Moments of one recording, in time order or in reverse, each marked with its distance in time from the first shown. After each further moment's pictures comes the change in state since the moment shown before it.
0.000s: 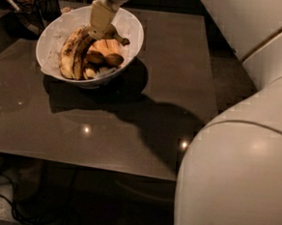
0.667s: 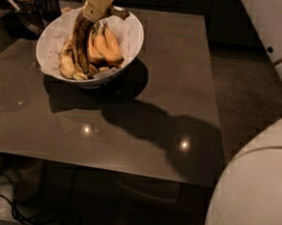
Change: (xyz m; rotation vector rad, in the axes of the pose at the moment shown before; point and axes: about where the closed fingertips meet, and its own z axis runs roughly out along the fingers) arm -0.021 0.016 -0.052 0.003 -0.167 -0.066
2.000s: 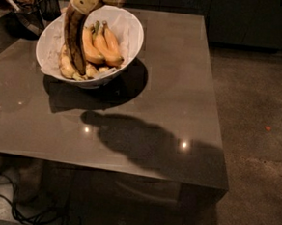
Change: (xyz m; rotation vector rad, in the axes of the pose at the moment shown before) arm -0.022 0.043 -0.039 0.002 -0.069 -0.013
